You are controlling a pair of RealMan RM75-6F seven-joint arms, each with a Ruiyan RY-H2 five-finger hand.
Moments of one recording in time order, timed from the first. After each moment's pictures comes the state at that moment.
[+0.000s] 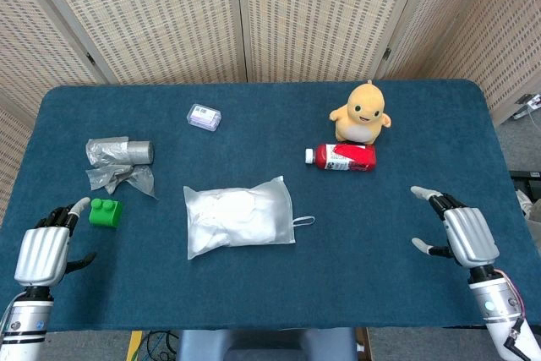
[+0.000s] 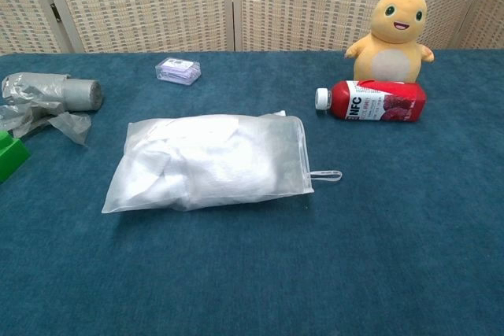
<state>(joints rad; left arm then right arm) -0.18 -1.18 -0.08 -1.82 1.38 1.47 0.44 0.22 -1.09 0.07 -1.76 -1.48 1.34 0.04</state>
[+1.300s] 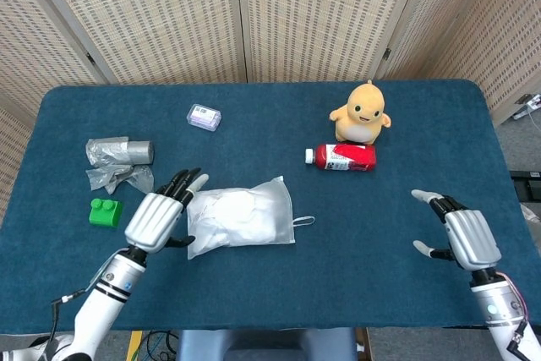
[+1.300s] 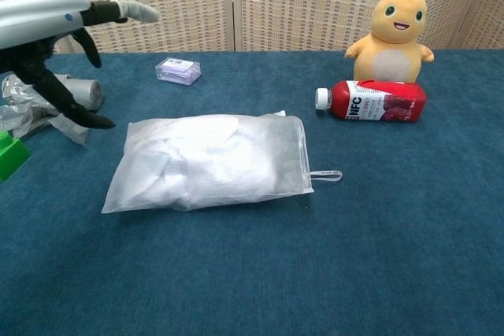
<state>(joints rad) -0.55 -1.30 -0.23 -2.02 1.20 1.11 0.62 0.20 -1.07 0.06 -1.77 -1.50 1.35 0.05</state>
